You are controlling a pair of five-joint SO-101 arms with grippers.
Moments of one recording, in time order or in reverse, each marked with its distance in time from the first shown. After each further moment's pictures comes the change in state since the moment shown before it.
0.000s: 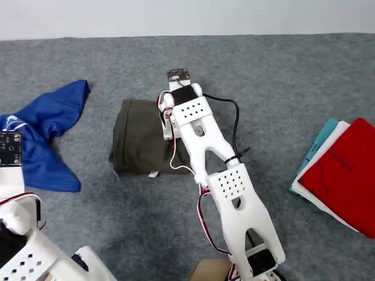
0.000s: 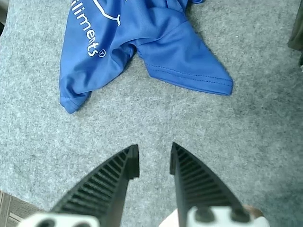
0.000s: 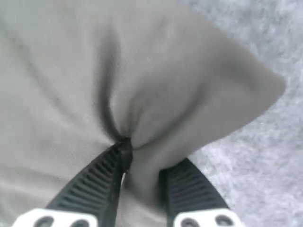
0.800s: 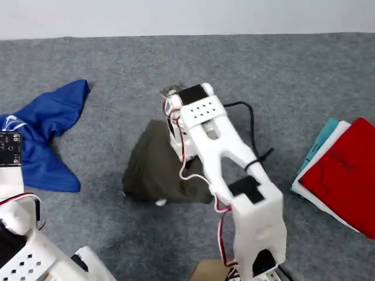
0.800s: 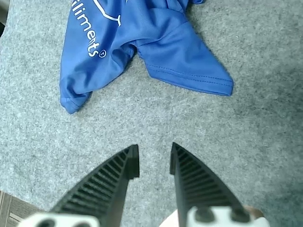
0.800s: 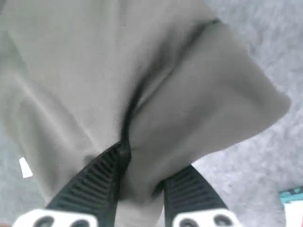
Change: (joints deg) left arm 0.0 0.0 0.0 -0.2 0.0; right arm 0.2 -42.1 51.9 0.9 20.1
